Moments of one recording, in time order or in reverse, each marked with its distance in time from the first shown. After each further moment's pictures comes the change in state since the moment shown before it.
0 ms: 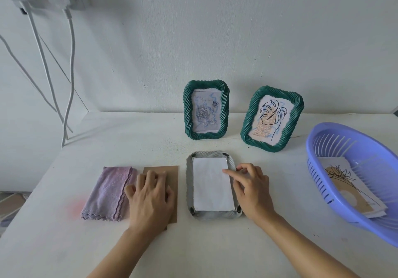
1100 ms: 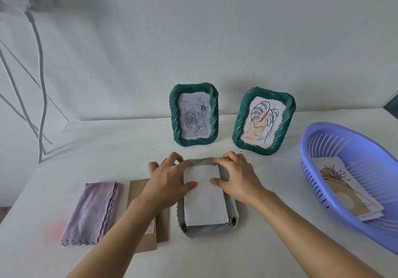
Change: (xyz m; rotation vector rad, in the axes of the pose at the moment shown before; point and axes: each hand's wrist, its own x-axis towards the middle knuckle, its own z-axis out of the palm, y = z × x) left_hand 0.088 0.040 0.009 -0.222 -0.347 0.282; right_hand 0.066 -0.006 -0.013 -0.033 -0.361 0.005
